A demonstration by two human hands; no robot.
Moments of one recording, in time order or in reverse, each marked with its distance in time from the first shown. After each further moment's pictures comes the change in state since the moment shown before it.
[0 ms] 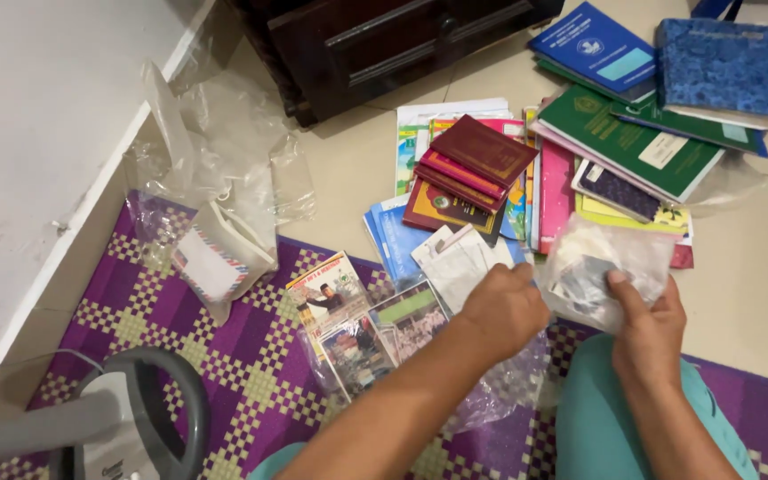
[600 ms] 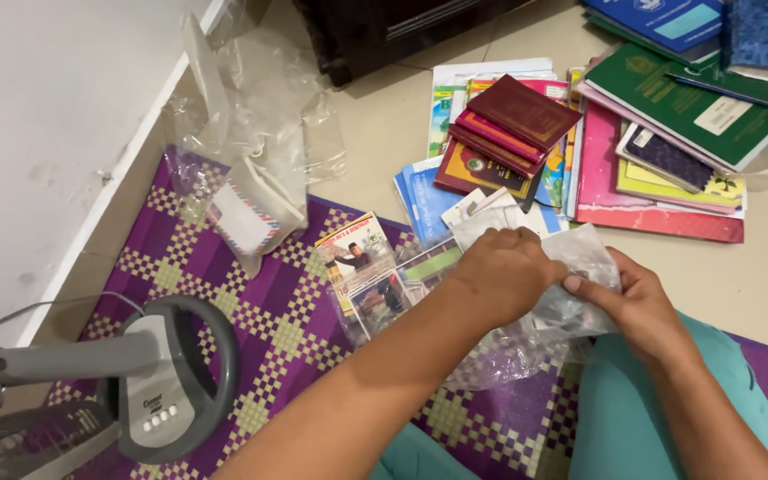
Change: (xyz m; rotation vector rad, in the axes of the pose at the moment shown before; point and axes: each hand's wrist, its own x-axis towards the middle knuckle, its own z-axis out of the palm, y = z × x) left_hand -0.048 -0.010 -0.068 -0.185 -0.024 -0.186; right_hand -0.022 -0.016 0.020 -0.300 -0.532 0.360
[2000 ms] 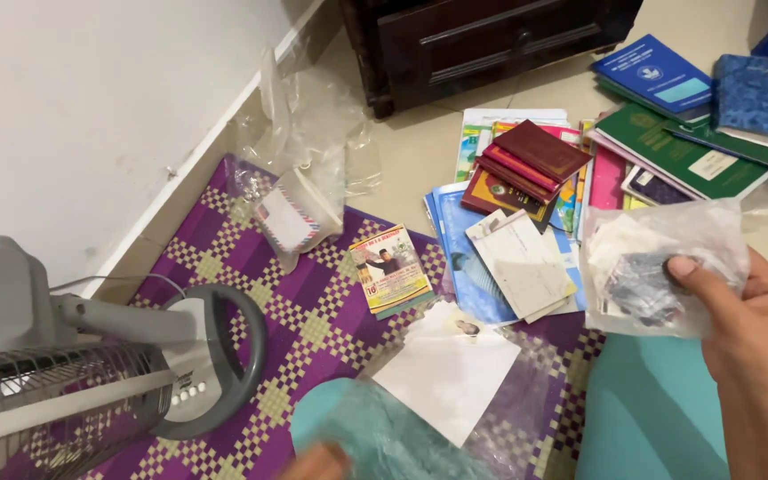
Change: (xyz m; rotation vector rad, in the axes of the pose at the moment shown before) left_hand -0.439 -0.030 0.197 -0.060 0.264 -0.453; right_hand -0.086 -0.098 0.004 0.129 0.223 -0.463
